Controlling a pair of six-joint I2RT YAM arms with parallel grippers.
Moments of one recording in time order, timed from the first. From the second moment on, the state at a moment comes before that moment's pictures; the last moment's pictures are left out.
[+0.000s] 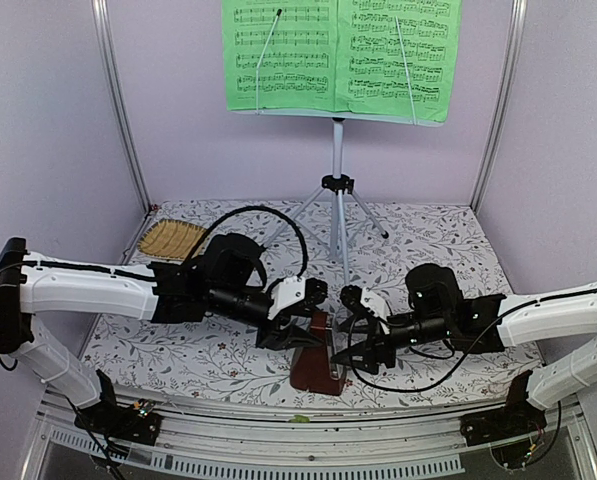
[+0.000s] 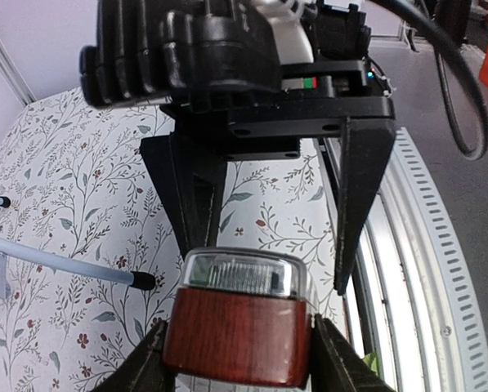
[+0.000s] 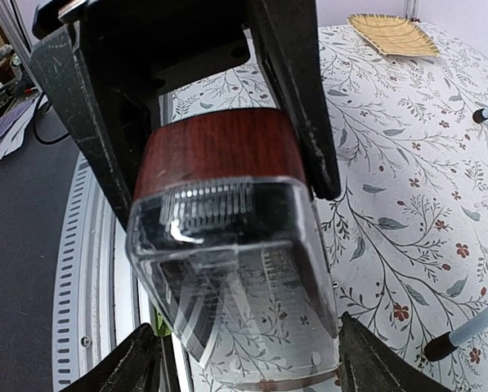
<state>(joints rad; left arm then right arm) -1.04 1.49 0.93 0.01 0.41 0.39 1.00 1.28 0.60 0.18 -0.38 -0.03</state>
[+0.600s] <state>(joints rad) -1.04 1.49 0.93 0.01 0.41 0.39 1.00 1.32 0.66 0.18 -0.37 -0.06</state>
